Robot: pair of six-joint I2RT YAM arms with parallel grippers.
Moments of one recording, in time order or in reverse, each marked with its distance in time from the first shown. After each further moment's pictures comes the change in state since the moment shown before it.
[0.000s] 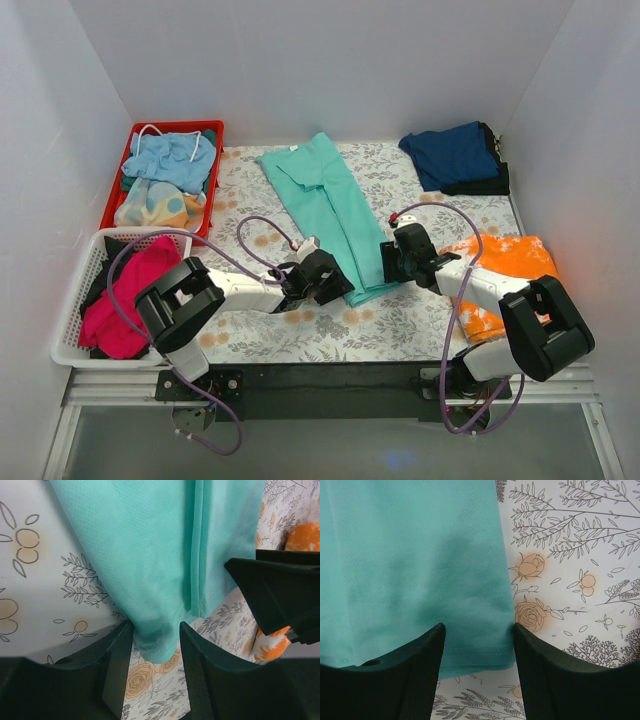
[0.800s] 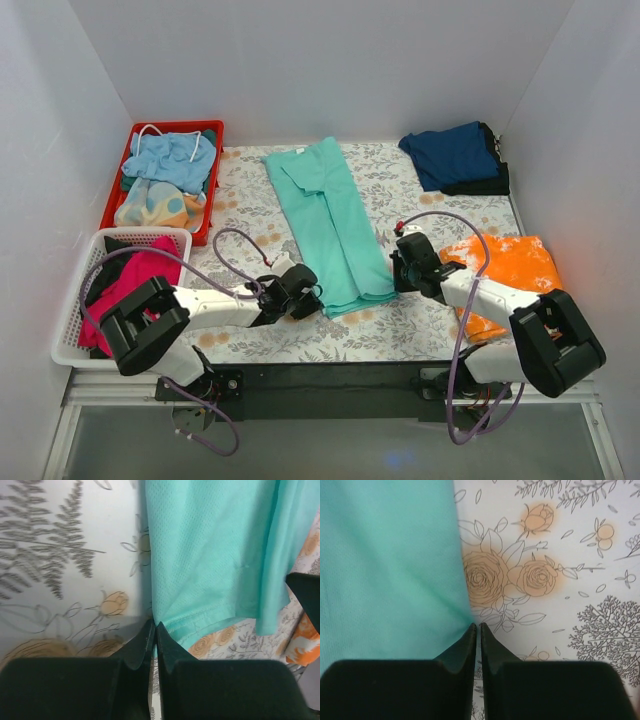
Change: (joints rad) left arm 0.000 -0.191 -0.164 -0.146 -0.055 -0.078; right arm 0.017 -0.067 -0.062 -0.042 -0.007 0.099
